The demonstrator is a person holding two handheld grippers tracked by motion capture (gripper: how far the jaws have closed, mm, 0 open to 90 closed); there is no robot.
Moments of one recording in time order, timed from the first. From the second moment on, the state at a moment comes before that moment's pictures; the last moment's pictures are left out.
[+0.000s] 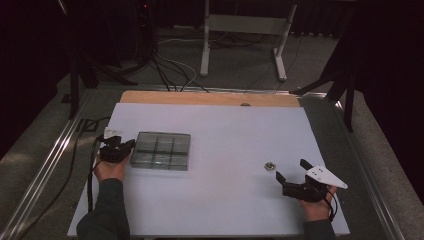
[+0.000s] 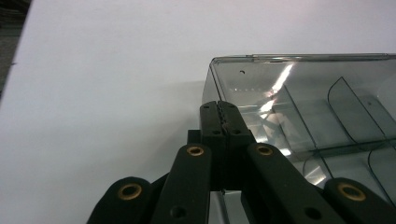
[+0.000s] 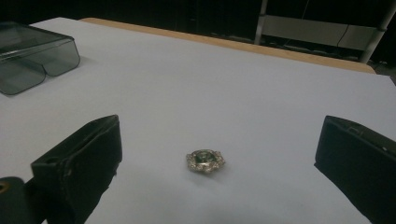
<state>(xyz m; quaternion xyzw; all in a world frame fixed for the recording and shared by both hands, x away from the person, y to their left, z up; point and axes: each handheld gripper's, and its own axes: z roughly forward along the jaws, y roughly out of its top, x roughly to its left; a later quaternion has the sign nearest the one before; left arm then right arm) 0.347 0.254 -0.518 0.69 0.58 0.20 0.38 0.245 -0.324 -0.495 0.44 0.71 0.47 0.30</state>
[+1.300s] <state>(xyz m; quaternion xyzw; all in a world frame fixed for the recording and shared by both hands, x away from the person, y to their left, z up) 0.337 0.179 -0.522 0.71 0.54 0.16 0.42 0.246 -0.323 -0.496 0.43 0.71 0.47 0.30</state>
